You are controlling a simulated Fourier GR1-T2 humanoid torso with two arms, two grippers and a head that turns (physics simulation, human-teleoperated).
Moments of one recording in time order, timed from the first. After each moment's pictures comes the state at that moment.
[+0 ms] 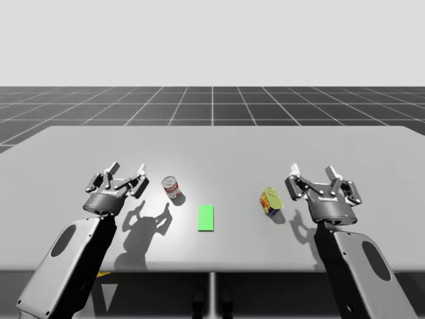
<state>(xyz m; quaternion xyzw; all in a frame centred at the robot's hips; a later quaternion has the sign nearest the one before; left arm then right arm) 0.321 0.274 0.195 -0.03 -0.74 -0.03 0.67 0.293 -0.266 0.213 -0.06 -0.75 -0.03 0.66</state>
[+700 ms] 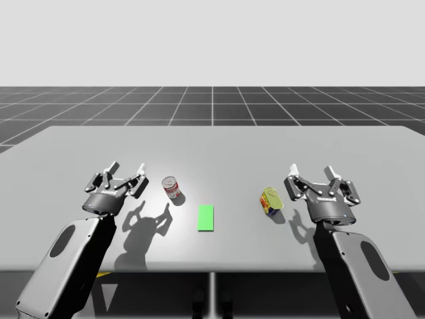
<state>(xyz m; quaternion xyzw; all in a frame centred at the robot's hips) 0.320 0.274 0.197 -0.04 -0.74 -0.03 0.67 0.293 -0.264 0.212 -0.06 -0.75 -0.03 0.66</state>
